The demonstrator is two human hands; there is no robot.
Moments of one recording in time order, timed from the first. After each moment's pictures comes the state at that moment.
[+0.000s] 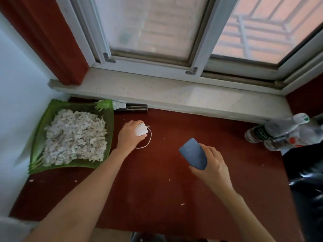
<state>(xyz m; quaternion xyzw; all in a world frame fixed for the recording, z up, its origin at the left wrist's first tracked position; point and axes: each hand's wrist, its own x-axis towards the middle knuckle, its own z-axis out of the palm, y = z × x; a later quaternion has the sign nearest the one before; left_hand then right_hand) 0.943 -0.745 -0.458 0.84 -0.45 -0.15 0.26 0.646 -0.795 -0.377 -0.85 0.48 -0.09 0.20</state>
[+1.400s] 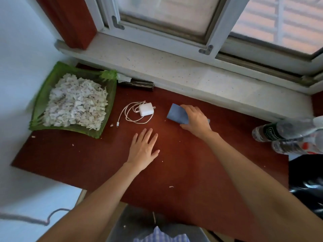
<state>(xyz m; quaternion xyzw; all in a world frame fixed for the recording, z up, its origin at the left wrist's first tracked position) 0.820 -0.679 -0.499 0.83 -0.54 -0.09 0.05 0.722 -0.909 -0.447 -0.93 0.29 0.03 0.21</state>
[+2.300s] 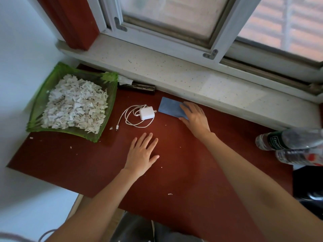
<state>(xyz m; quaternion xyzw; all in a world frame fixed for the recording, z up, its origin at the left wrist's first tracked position) 0.820 -0.676 -0.505 0.84 -0.54 -0.07 0.07 0.738 -0.934 -0.482 -0.97 0.23 -0.08 0.09</state>
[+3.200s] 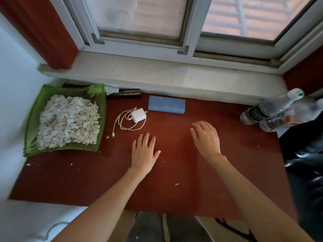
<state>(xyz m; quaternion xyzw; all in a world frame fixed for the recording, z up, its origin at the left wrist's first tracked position) 0.814 -0.683 -0.490 0.83 -0.54 -0.13 0.04 0.634 -0.844 -0.454 -0.88 0.45 -0.15 0.09</state>
